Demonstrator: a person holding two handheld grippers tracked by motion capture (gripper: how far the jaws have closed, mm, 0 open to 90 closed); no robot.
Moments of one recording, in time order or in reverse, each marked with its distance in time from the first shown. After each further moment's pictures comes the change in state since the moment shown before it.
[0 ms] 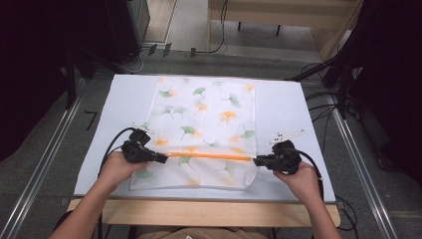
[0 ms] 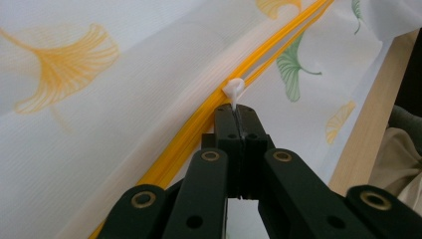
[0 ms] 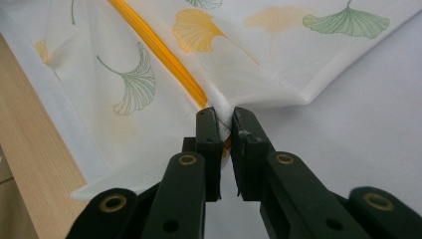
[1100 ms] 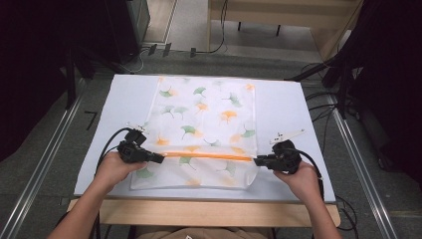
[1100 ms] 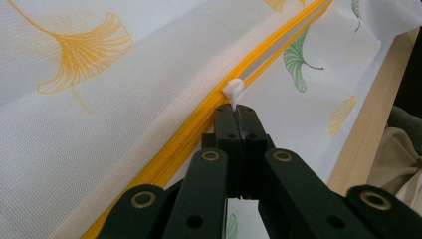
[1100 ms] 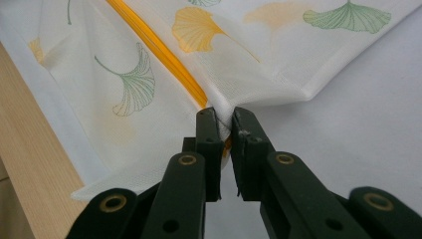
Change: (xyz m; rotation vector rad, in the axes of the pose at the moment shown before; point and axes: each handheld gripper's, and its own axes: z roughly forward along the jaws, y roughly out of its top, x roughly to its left) left arm 0.003 -0.003 -0.005 -0.008 -0.004 -0.010; right arm -0.002 0.000 0.001 0.008 -0.006 0.003
